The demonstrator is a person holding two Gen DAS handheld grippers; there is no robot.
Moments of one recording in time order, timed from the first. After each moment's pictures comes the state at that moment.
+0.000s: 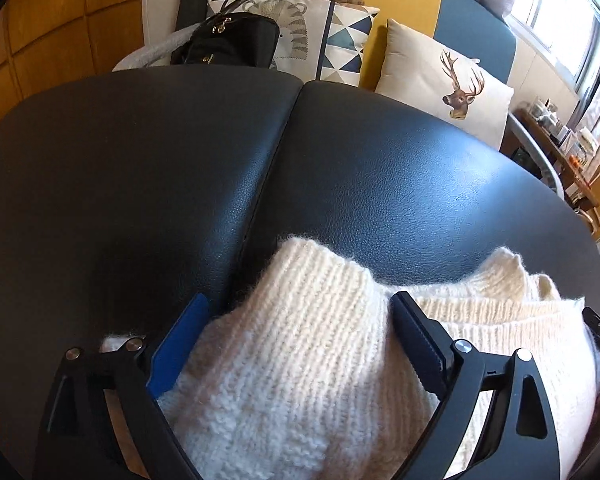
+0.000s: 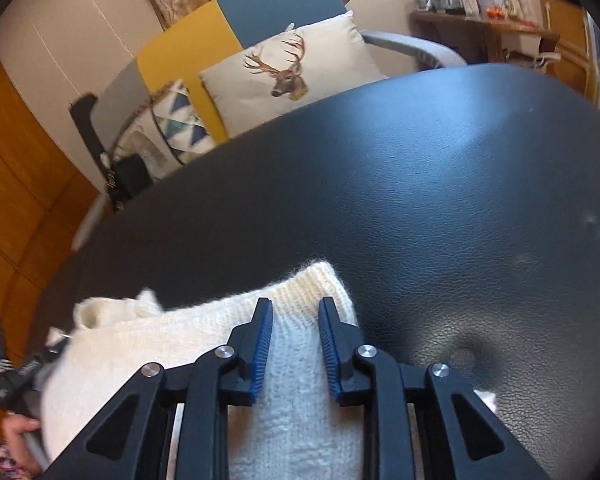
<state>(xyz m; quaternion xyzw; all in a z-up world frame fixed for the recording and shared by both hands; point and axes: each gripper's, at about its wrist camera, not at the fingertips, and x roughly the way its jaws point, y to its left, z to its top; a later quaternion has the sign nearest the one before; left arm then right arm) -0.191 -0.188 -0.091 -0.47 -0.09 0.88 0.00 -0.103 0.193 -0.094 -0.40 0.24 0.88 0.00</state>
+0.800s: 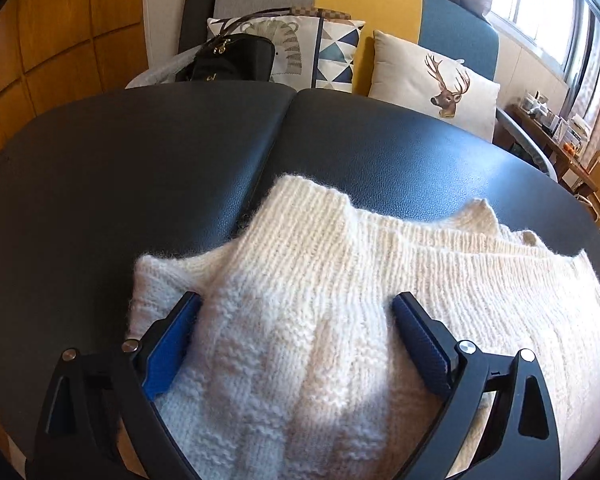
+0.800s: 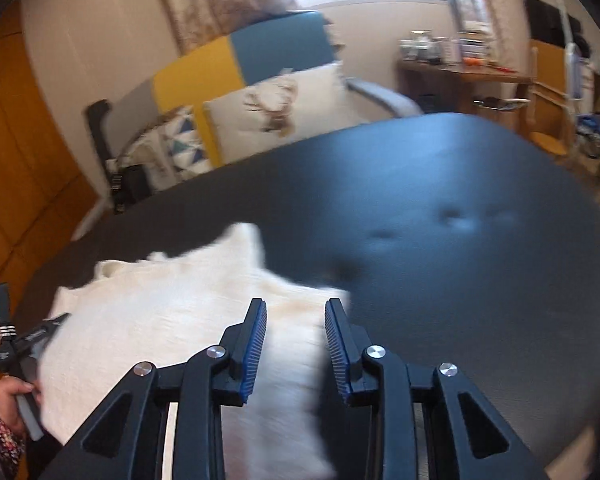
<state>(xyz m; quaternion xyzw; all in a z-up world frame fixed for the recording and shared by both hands) -0.126 -0.181 -0.091 -0.42 -0.05 0.90 -0.01 0.016 0.237 -0.065 -0.37 0.16 0.91 0.06</state>
